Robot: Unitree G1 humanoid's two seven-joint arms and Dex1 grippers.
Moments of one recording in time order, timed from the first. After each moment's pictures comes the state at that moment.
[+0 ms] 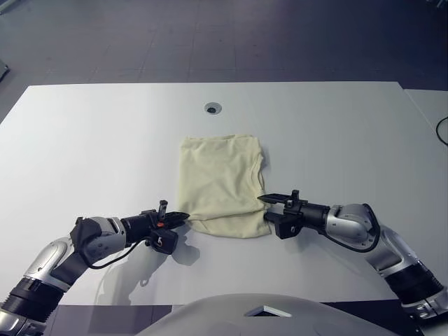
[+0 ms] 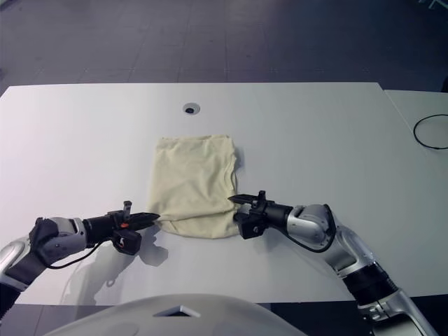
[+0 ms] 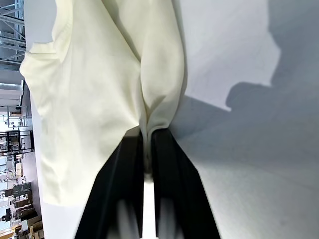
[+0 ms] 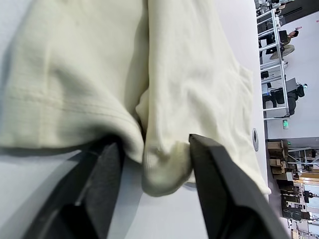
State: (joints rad) left arm 0.14 0.93 -0.24 -0.11 0.48 -0.64 -0.61; right arm -0.01 -0.74 0.36 -0.14 -0.45 -0.44 0.68
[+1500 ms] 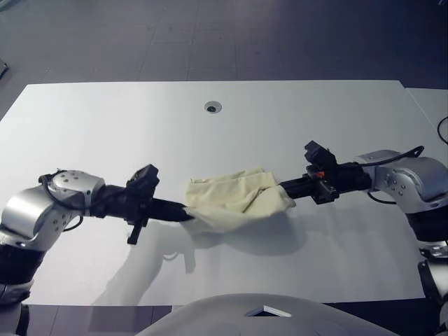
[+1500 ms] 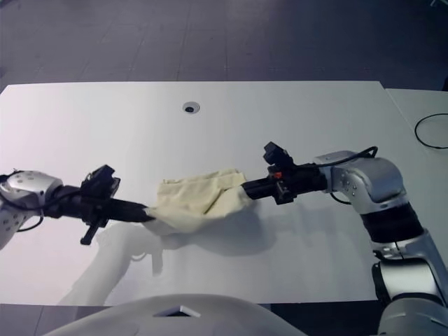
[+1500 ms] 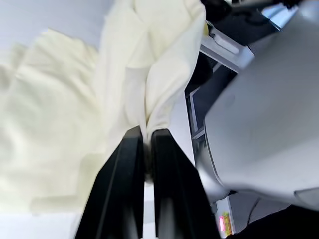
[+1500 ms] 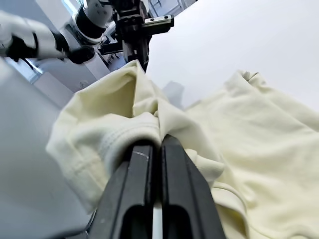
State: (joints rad) left arm -0.19 1.00 -0.12 -0.23 -0.87 0.76 -1.32; right arm -0.47 -0.82 0.24 -0.05 0.80 0.95 1.38
